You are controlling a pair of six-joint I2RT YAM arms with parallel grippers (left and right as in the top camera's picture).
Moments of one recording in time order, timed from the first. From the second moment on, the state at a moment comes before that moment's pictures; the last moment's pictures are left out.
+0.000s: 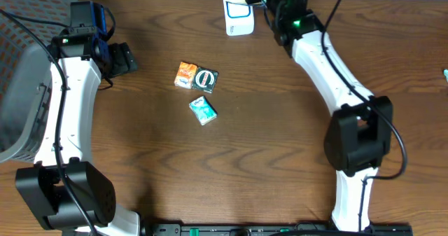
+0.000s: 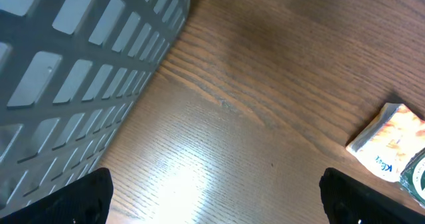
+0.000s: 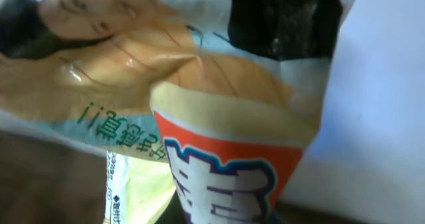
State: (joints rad) left arm 0.10 1.71 1.57 -1.02 -0.18 -0.28; right arm 0.35 2.18 1.91 0.09 -0.04 0.14
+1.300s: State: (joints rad) left arm 0.10 1.71 1.57 -1.02 -0.18 -0.28; right arm 0.13 2.22 1.90 -0.16 0.13 0.01
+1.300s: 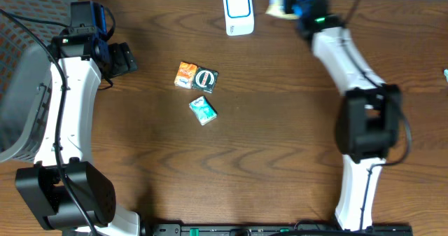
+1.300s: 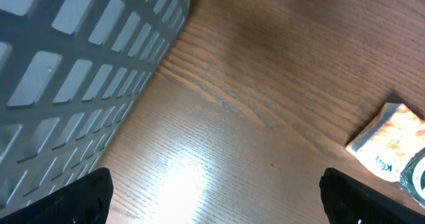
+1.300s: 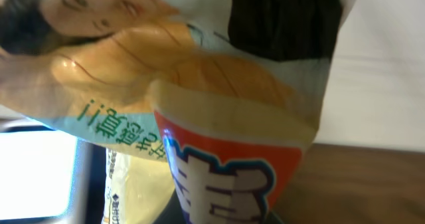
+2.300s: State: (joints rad) left arm 0.10 1.71 1.57 -1.02 -0.18 -0.28; right arm -0.42 2.17 1.91 -0.78 0.40 -0.09
